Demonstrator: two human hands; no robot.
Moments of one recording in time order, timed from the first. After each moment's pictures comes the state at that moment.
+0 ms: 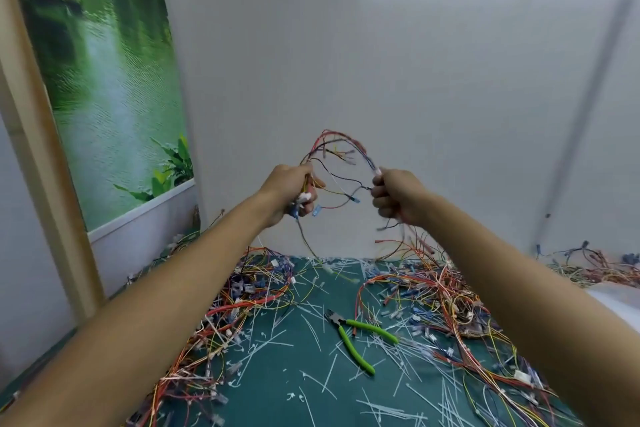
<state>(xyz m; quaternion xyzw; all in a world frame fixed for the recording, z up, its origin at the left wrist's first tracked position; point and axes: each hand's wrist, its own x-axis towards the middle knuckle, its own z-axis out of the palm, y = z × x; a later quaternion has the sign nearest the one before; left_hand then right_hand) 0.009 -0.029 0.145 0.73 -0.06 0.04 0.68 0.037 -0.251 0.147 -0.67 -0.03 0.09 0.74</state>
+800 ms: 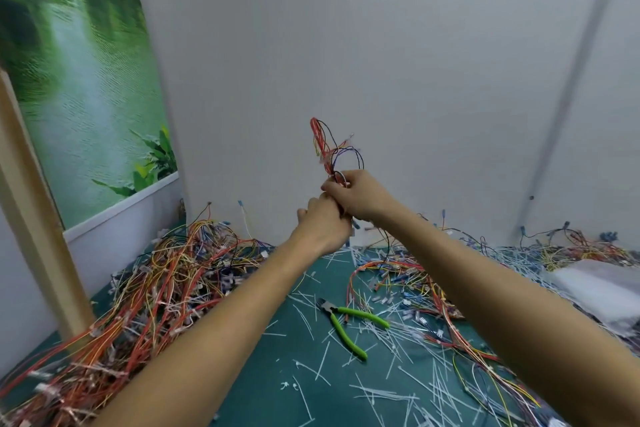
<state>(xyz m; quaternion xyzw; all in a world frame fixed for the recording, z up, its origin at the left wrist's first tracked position) -0.010 -0.105 0.084 0.94 -0.11 0.16 0.28 0.012 -0.212 0.119 -0.88 -0.17 -0.14 0.41</state>
